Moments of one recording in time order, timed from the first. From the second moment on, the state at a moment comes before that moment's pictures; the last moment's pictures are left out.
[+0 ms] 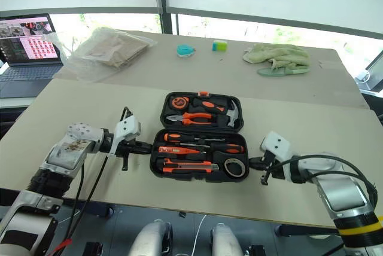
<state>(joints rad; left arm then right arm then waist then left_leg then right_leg) -0.51 0.69 -0.21 0.18 -0.14 0.33 -1.31 -0.09 -0.86 0.01 -0.24 0.28 0.53 1.02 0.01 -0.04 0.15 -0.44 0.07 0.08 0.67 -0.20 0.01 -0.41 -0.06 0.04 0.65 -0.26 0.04</state>
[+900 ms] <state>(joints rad) -0.93 0.59 -0.09 0.61 -0.28 0.97 -1.18 -0.47 -0.75 -0.17 0.00 0.49 1.00 0.84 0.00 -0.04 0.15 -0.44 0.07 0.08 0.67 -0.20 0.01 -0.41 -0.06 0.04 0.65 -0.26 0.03</state>
